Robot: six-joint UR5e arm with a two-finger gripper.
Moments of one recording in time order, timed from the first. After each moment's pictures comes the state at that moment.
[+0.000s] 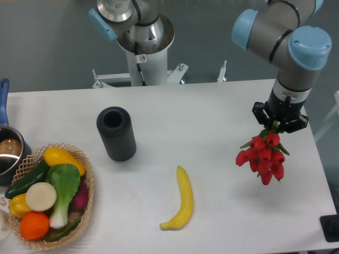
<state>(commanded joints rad) 2.77 -1.94 -1.43 -1.24 1.53 1.20</state>
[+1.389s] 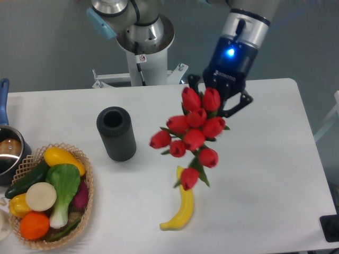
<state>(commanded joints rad) 2.74 -1.64 -1.61 -1.02 0.57 1.00</state>
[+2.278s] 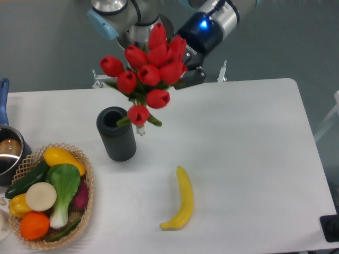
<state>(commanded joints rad) 2.79 -1.45 -1.99 -0.85 0.09 0.95</state>
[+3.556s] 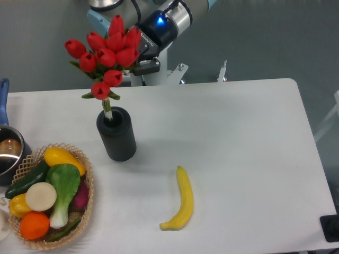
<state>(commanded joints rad) 2.78 -1.33 -2.27 -0.85 0.11 1.12</state>
